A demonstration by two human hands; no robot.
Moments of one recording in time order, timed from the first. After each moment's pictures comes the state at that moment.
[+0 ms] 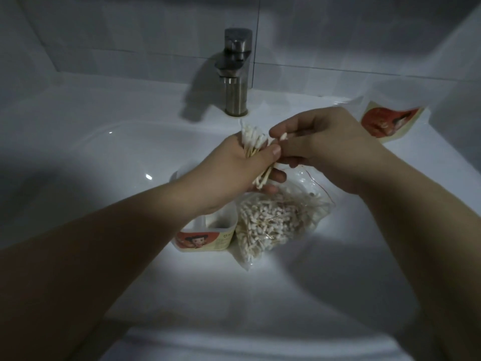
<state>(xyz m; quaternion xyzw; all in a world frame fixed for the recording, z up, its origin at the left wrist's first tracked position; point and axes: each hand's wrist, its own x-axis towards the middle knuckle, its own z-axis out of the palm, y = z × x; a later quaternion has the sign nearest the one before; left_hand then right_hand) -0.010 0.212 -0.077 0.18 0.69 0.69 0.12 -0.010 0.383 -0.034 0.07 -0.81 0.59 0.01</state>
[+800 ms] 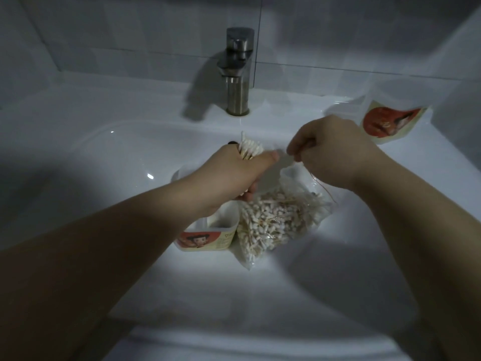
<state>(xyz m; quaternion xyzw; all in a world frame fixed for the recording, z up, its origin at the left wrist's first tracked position) -0.020 0.211 -0.087 0.06 0.77 0.62 0.11 -0.014 0.391 -0.036 0.05 -0.97 0.23 0.05</state>
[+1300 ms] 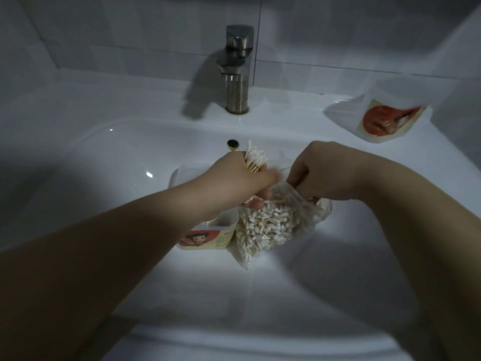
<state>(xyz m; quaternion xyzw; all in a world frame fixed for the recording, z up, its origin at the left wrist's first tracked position) -0.019 0.212 -0.099 0.08 0.76 0.62 0.16 -0.007 0.389 -0.040 0.07 -0.98 0.13 -0.13</state>
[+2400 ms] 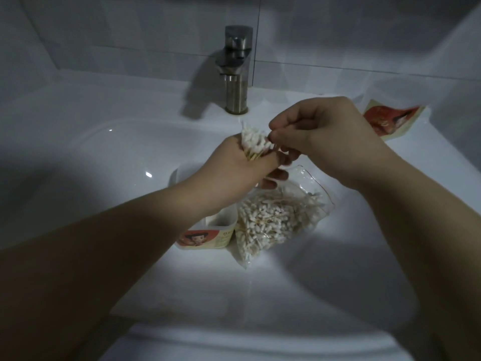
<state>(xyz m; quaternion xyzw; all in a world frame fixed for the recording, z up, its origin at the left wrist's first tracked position) -0.011 0.213 -0.085 0.17 0.73 0.66 0.07 -0.009 0.383 -0.032 0.12 -0.84 0.51 0.09</state>
